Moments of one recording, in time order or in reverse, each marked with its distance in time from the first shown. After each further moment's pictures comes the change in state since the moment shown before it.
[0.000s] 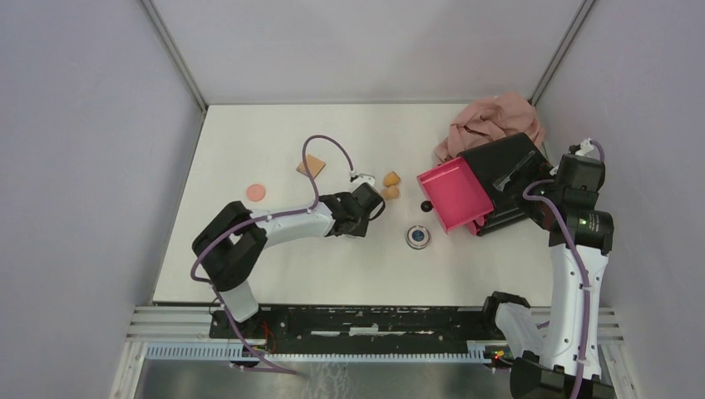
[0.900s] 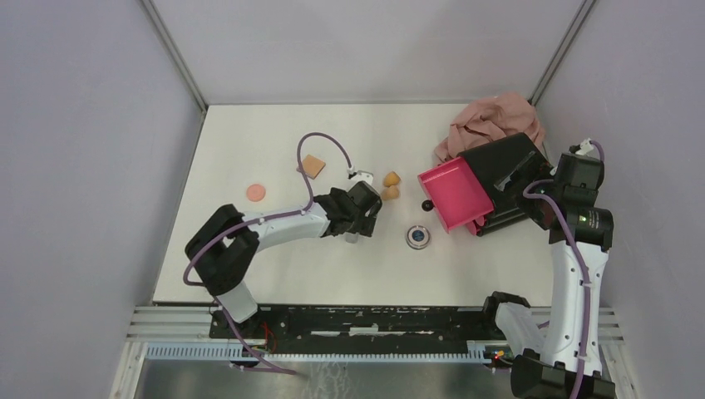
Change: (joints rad) left arm 0.009 -0.081 -0.006 0.018 -0.012 0.071; right arm 0.000 0.015 0.005 -0.016 0.024 0.000
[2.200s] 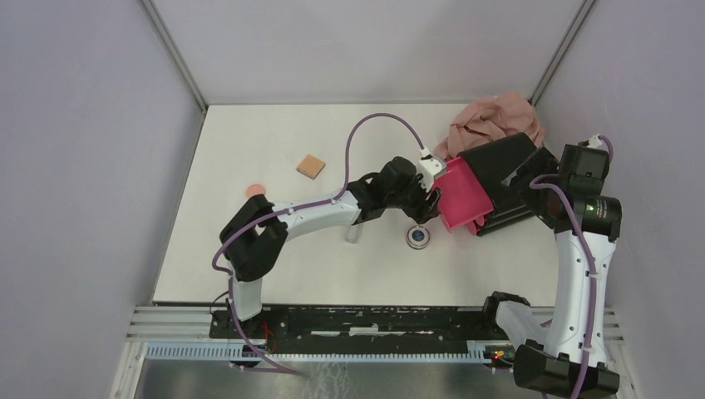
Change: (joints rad) left arm -0.081 0.231 0.338 0.389 0.582 0.381; right arm 0.000 0.067 0.116 -0.108 0.085 0.033
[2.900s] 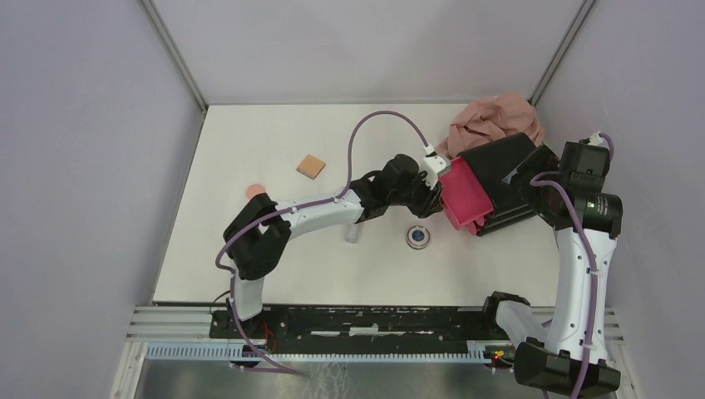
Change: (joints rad) left arm 0.000 0.035 0.047 0.029 0.044 -0.001; right arm 0.000 0.016 0.017 0.000 0.001 0.002
